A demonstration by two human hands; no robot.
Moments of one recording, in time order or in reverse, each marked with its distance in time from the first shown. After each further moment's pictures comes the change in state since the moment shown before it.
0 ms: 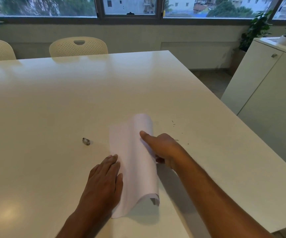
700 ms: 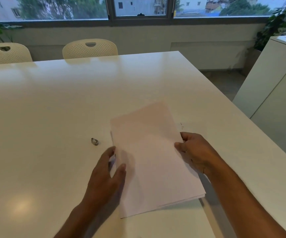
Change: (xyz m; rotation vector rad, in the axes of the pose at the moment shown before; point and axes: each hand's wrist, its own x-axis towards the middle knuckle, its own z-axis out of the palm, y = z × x) left_hand 0.018 0.012 -0.032 -0.768 0.079 -0.468; right_hand 0.017 0.042 -0.053 0.293 -0.036 -0.192
